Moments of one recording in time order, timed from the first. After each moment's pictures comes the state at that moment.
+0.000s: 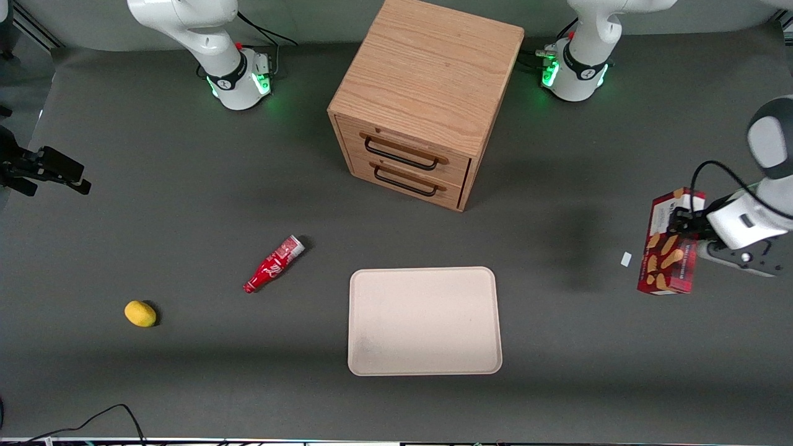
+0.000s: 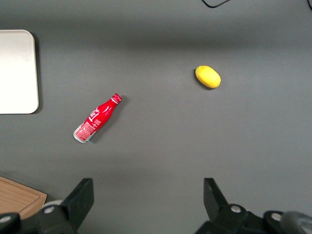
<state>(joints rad) -0.09 0.19 0.18 -1.72 -0.08 1.81 0.42</state>
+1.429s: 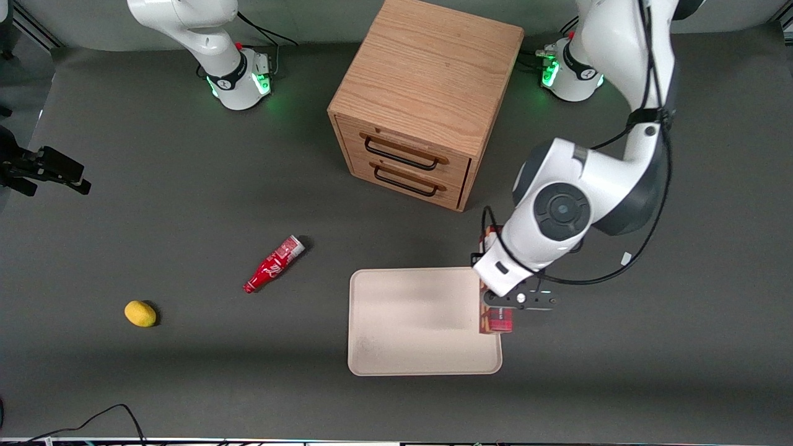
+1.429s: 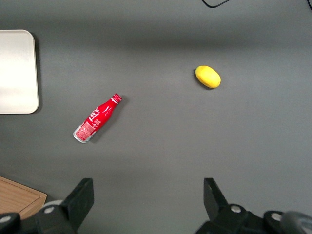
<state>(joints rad) -0.50 0.65 0.04 -1.24 -0.07 1.91 -0.41</state>
